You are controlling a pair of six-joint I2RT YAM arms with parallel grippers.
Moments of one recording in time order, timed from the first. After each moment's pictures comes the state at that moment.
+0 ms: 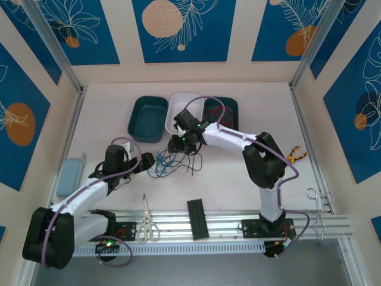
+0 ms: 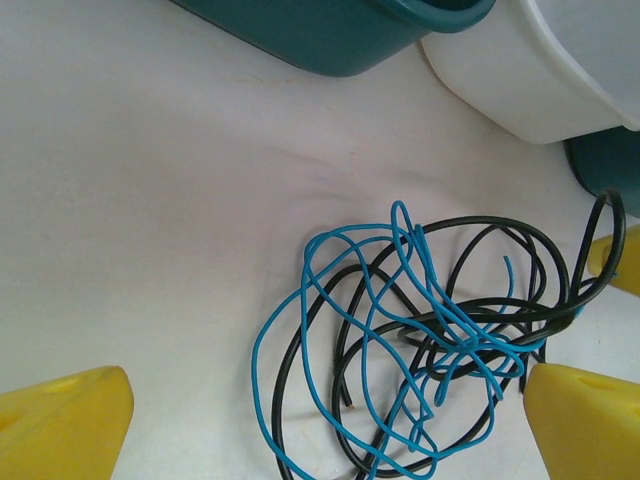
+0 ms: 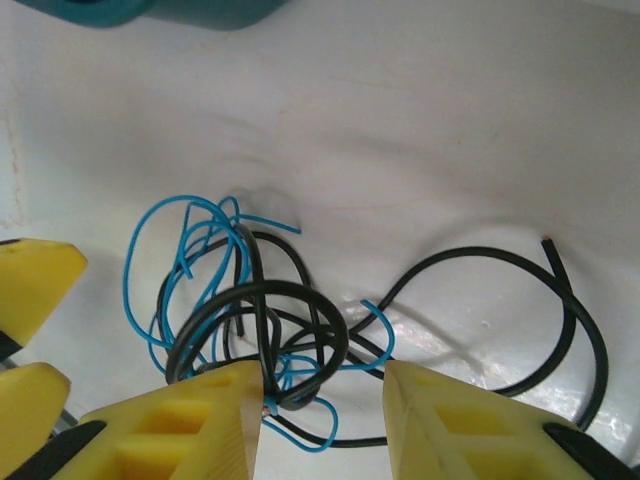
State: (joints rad) left arm -0.24 1.06 0.37 -0.06 0.29 -0.60; right arm 0.75 1.96 1.47 -0.59 -0.31 0.66
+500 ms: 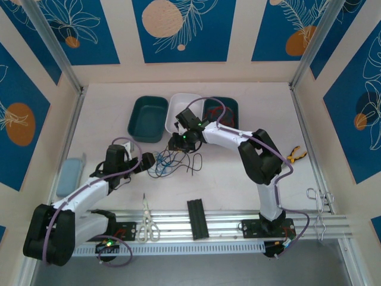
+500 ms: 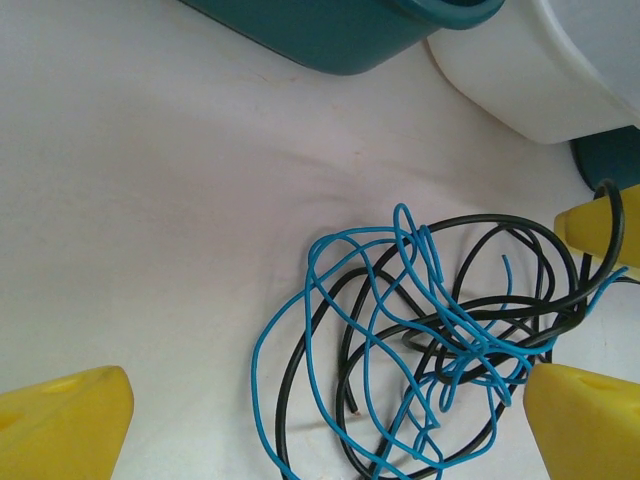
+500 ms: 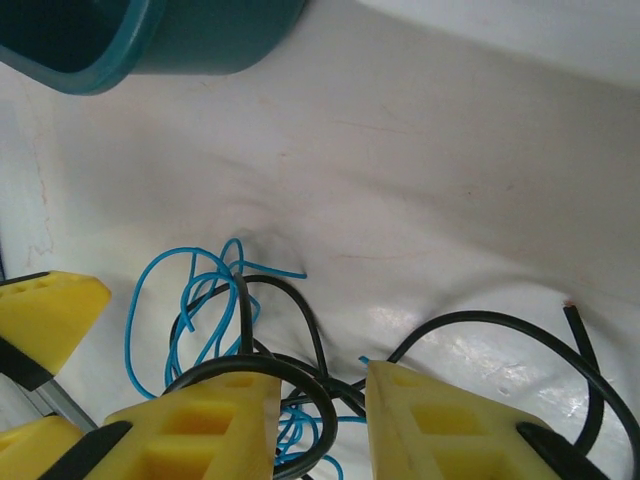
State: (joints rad) left arm -0.24 1.08 0.37 -0.04 0.29 -0.60; right arm 0.72 2.02 1.47 -0.51 -0.39 0.69
